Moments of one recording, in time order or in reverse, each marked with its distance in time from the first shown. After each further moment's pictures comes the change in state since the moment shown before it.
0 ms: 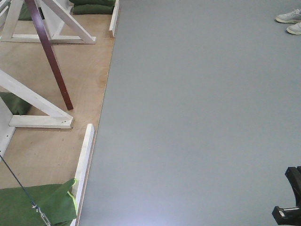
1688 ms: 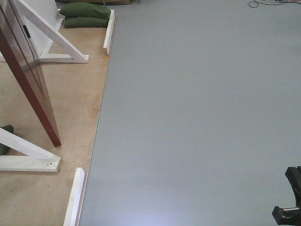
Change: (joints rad) left arm 0.000 0.000 0.000 0.000 0.000 0.000; right arm 0.000 0.000 0.000 0.000 0.000 0.000
